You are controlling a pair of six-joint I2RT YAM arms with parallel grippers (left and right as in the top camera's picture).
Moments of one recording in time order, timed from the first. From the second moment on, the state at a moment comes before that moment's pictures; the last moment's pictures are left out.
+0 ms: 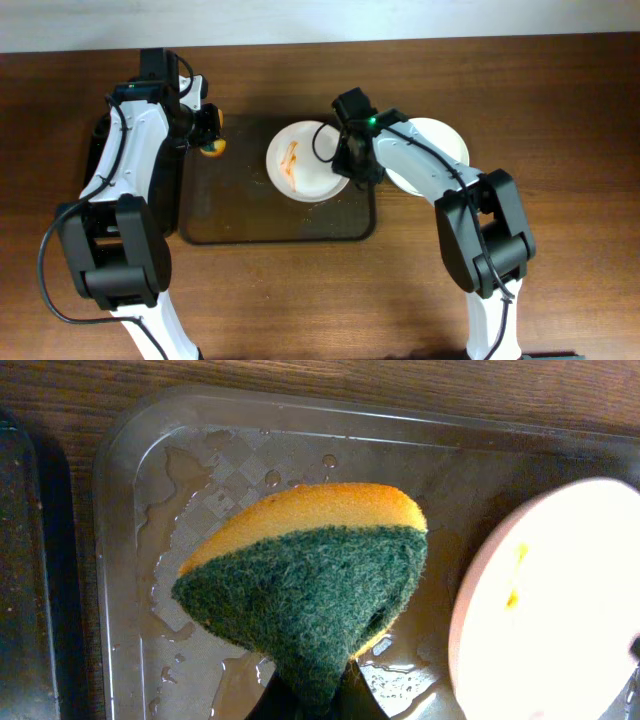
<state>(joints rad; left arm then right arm) 0.04 2.05 1.72 -0.92 0.24 -0.07 0.45 2.15 1.60 -0.82 -0.06 0.74</state>
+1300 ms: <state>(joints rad) 0.03 2.05 1.72 -0.93 0.24 -0.07 0.54 2.31 1.80 -0.81 -0.29 0.65</state>
